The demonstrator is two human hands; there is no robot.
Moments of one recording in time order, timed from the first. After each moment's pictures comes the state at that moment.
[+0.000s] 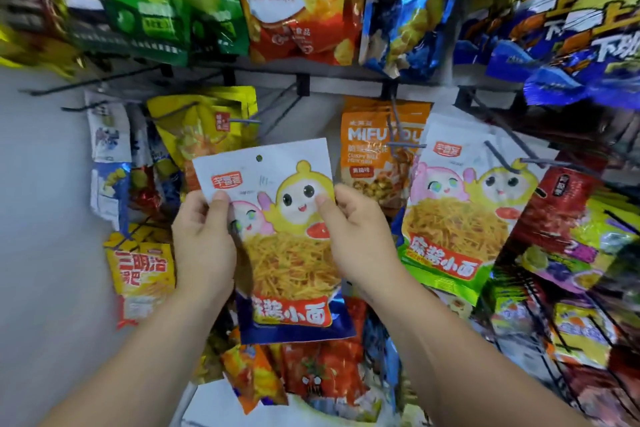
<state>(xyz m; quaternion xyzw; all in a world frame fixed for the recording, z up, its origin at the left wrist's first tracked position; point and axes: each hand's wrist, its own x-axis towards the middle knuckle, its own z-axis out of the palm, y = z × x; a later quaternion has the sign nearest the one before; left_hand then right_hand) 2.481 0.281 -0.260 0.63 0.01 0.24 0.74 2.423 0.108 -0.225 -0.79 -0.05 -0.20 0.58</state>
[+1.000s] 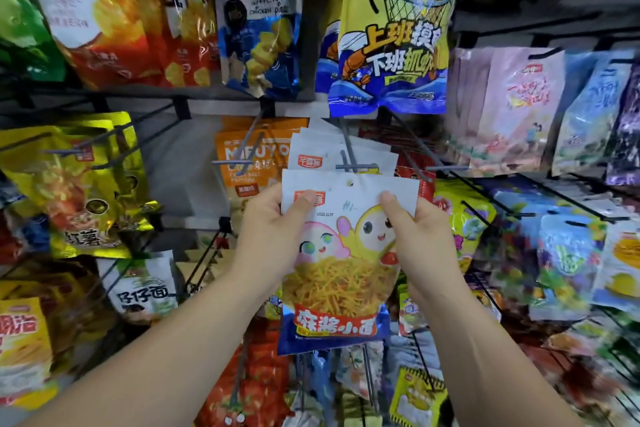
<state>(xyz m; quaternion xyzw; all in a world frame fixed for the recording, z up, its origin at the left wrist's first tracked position) 2.422 0.057 -0.211 0.66 -0.19 0.00 0.72 2.349 -0.105 -0.220 -0.69 0.15 -0.33 0.63</state>
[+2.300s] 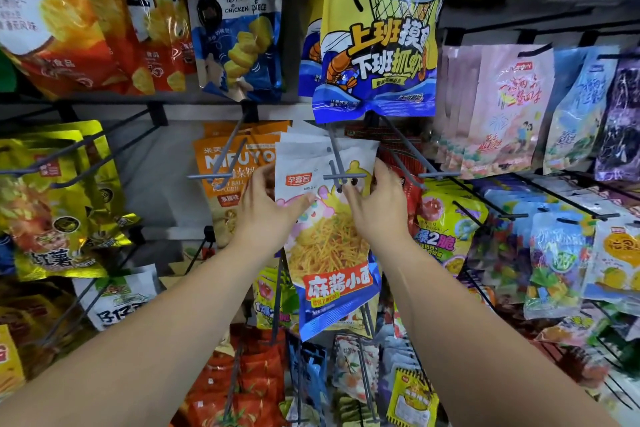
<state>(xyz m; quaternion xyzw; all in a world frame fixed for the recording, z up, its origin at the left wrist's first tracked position) 2.506 0.032 -0.228 0.82 -0.15 0.09 0.54 2.445 -0.136 -0.232 -0.85 0.16 -0.39 0.33</state>
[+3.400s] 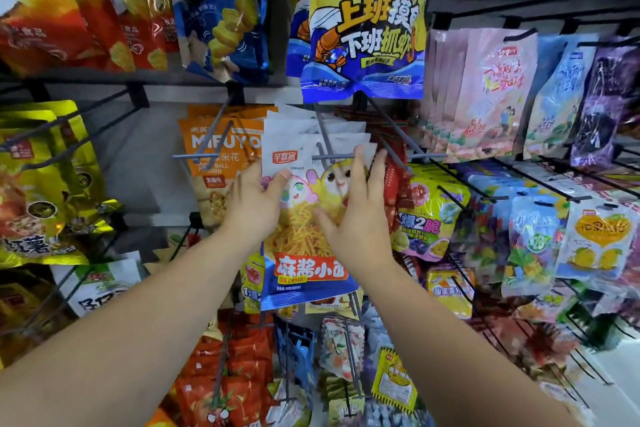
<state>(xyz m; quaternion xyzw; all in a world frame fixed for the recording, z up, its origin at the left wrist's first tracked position) 2.507 0.031 -0.240 0.79 -0.20 0.09 0.57 2.404 -0.104 -0.260 -0.88 0.10 -0.38 0.27</state>
